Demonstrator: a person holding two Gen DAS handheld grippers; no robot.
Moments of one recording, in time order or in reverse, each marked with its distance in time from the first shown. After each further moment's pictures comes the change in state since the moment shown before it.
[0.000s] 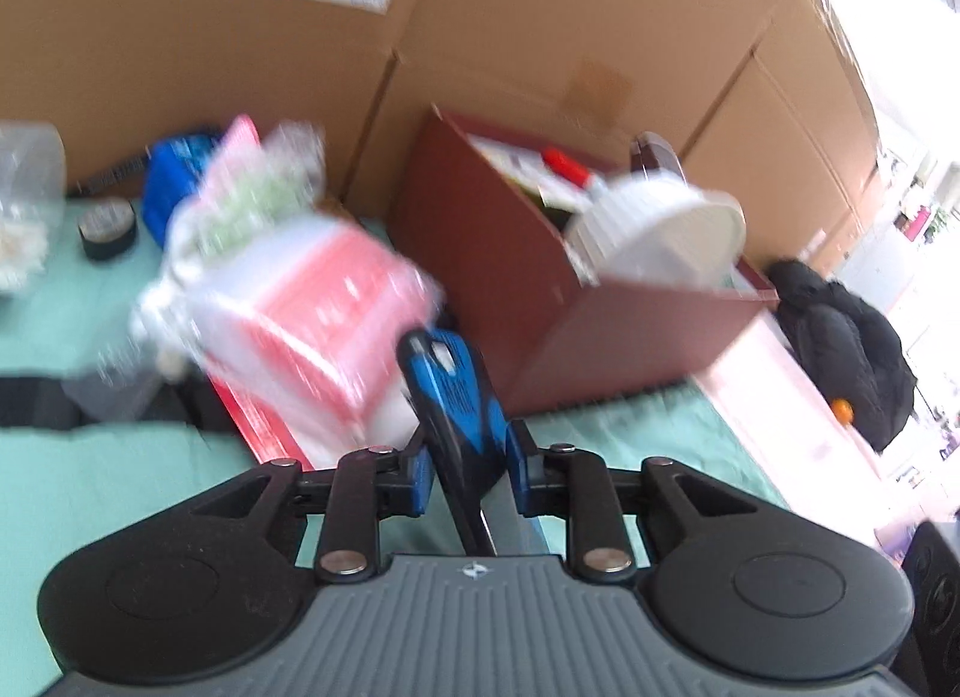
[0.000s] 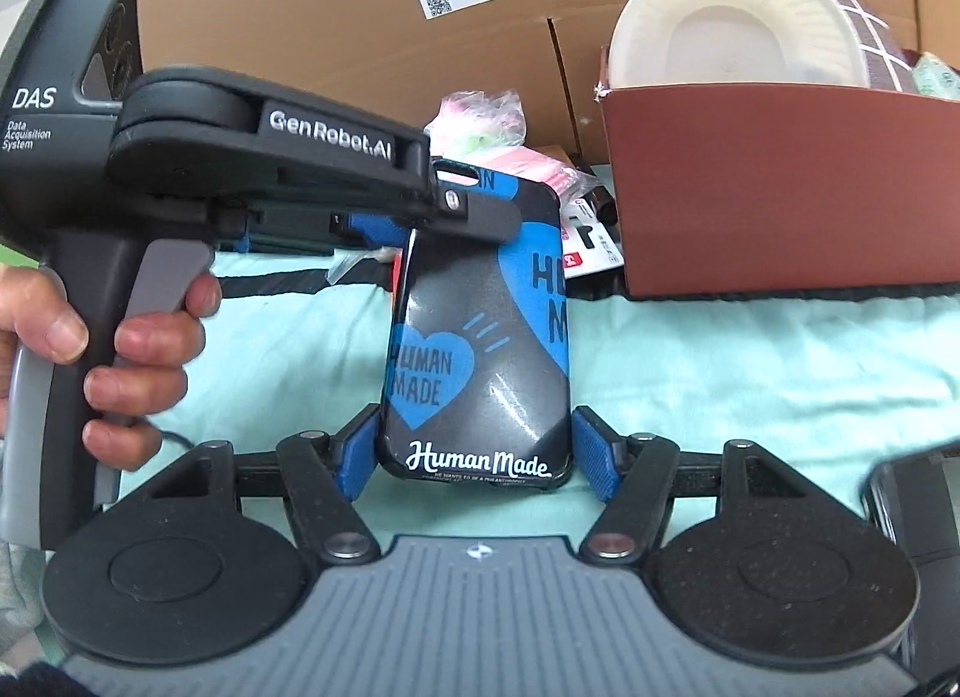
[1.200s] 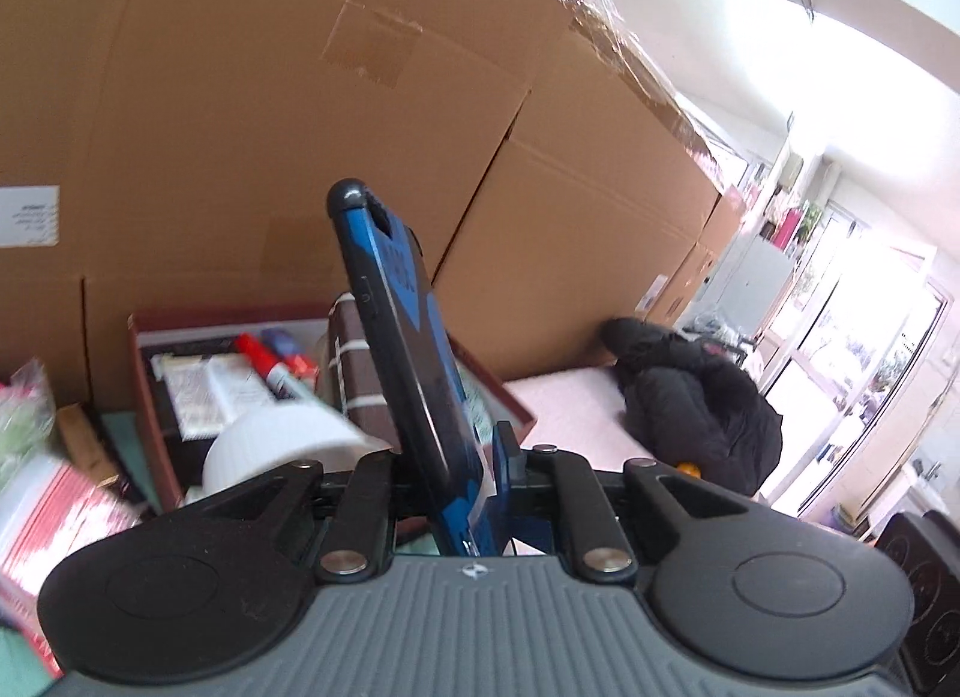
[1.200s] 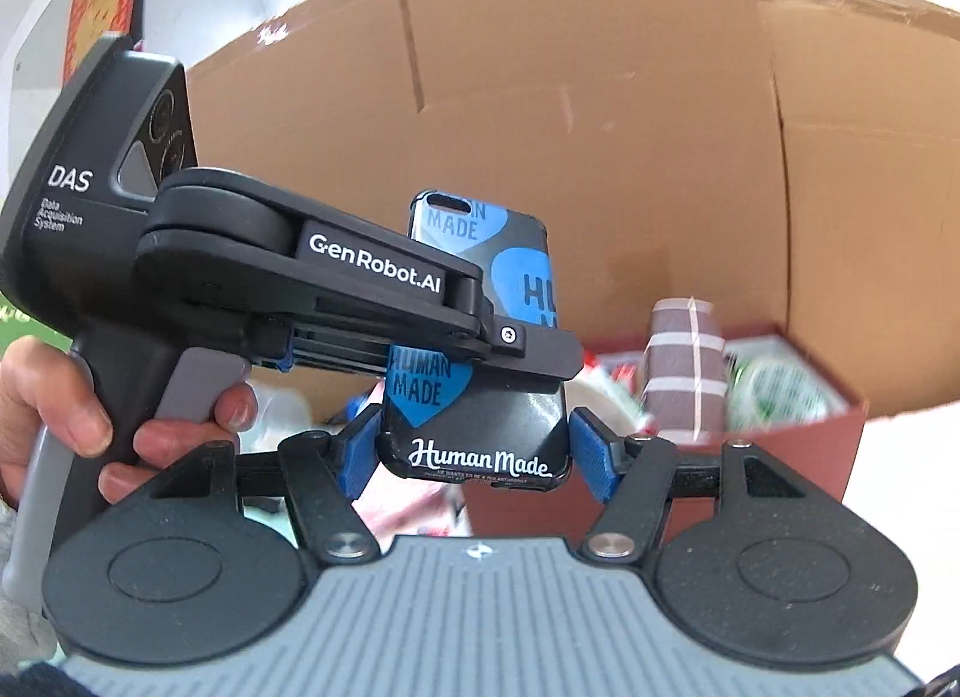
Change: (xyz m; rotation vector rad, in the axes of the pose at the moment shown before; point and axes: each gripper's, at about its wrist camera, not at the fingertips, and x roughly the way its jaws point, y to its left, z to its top) left arm -0.006 -0.141 0.092 0.128 -0.130 -0.244; right arm -0.134 -0.042 0.073 -0.077 -0.407 -0.082
